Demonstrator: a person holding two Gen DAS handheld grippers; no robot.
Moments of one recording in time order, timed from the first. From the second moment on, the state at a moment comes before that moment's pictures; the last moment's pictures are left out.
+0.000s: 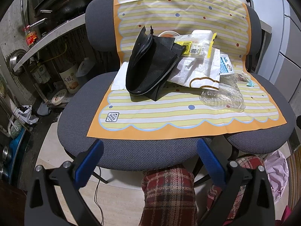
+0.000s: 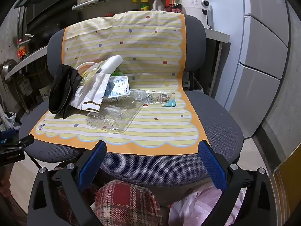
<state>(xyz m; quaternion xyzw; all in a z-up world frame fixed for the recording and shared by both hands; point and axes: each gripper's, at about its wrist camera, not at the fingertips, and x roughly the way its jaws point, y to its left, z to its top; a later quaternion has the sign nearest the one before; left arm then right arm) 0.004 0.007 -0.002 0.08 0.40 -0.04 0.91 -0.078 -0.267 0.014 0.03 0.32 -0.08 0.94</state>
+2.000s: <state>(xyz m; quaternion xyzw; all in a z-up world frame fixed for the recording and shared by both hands) 0.007 0.005 -0.009 0.07 0.41 -0.03 0.91 -0.074 -0.269 0.012 0.03 0.32 -0.08 0.94</state>
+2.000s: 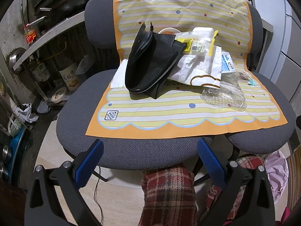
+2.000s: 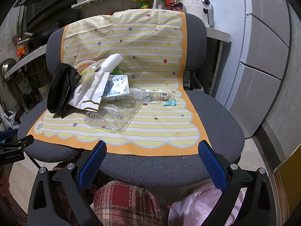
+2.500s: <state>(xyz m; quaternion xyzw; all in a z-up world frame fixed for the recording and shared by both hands) 0.050 0.033 -0.023 0.05 0.37 -0.04 0.93 -0.015 -0.237 0.008 0.01 0.32 -0.02 0.95</state>
